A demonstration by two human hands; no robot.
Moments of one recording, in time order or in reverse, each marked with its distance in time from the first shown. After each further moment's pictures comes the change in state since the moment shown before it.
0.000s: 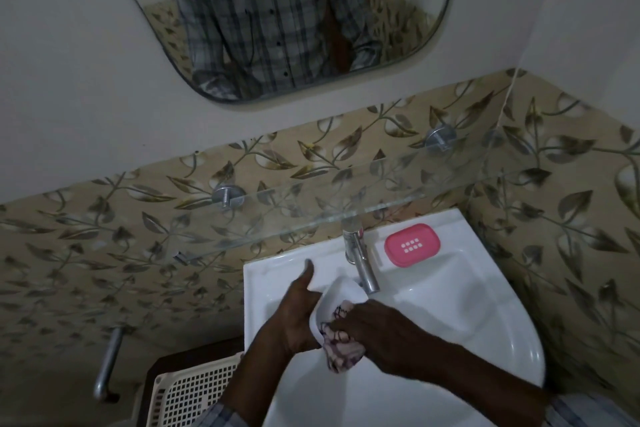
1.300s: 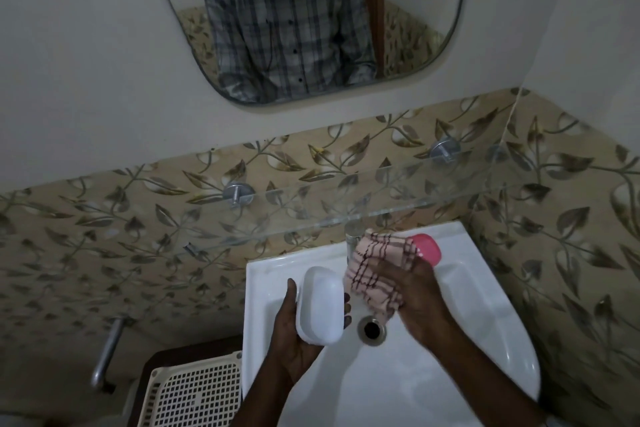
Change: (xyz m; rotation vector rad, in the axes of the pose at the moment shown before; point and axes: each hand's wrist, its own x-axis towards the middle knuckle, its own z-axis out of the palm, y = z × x) left_hand 0.008 -0.041 -0.032 -0.233 -0.021 0.323; right_hand 0.038 0.002 -0.042 1.326 0.706 0.939
